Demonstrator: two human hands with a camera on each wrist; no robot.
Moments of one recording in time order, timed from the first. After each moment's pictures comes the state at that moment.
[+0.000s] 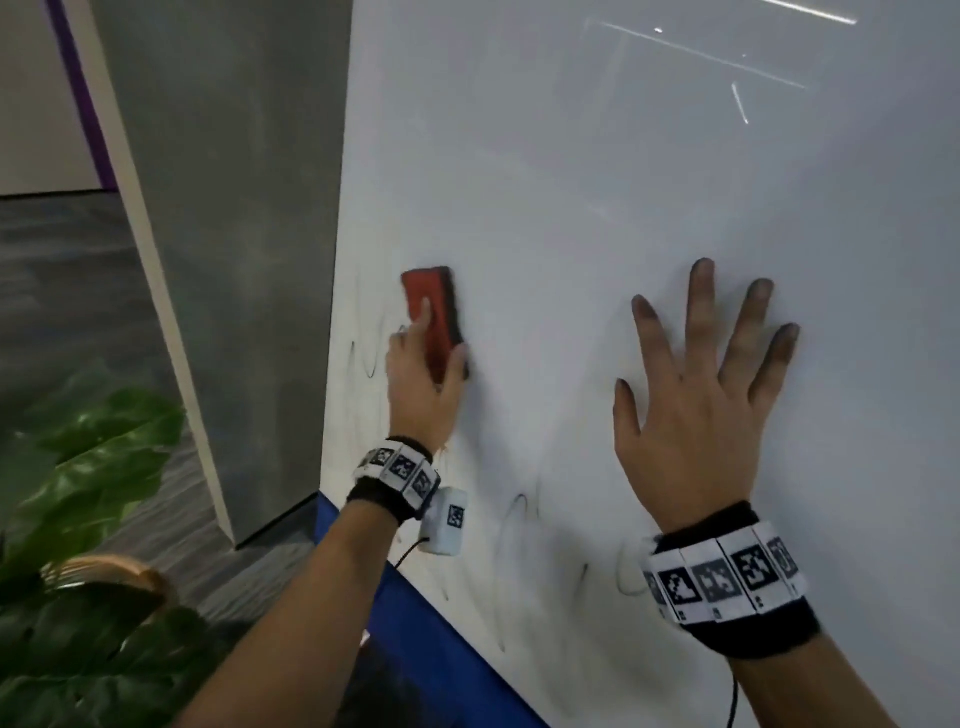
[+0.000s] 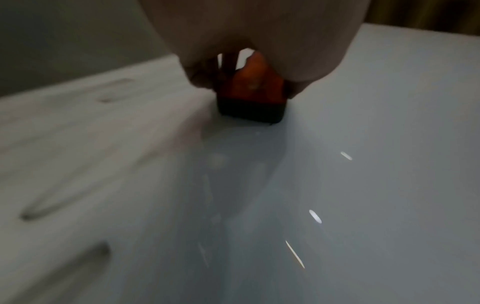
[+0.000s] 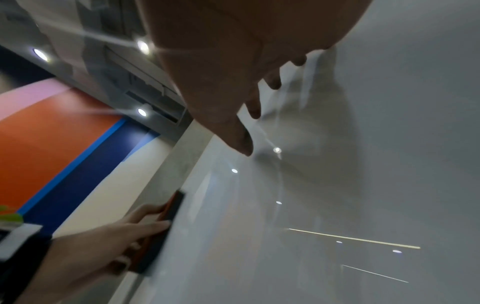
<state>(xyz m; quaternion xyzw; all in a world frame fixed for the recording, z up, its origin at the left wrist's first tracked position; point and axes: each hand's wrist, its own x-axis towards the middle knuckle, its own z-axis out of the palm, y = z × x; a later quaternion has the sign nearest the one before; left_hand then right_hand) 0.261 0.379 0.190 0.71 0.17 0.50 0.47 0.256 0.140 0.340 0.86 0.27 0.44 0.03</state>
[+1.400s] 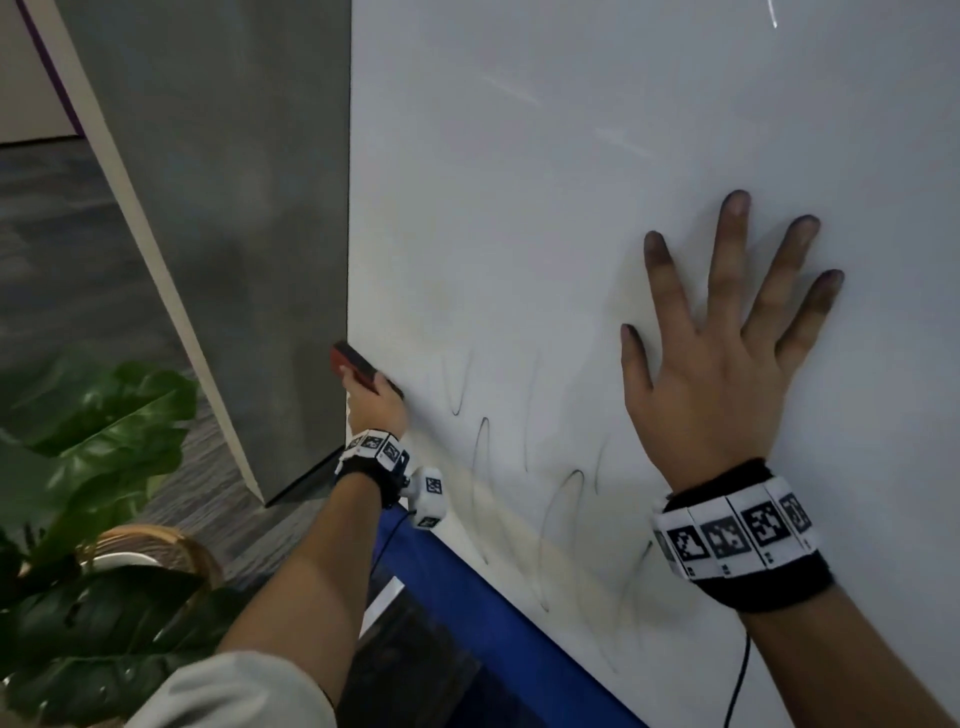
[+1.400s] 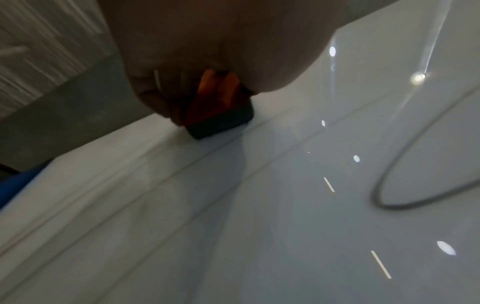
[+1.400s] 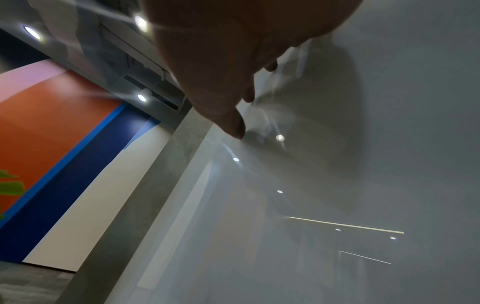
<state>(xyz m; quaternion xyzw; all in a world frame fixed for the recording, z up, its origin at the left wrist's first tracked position) 0.258 0.462 0.066 0.61 0.48 0.25 0.57 0.264 0.201 0.307 0.86 0.25 0.44 0.05</state>
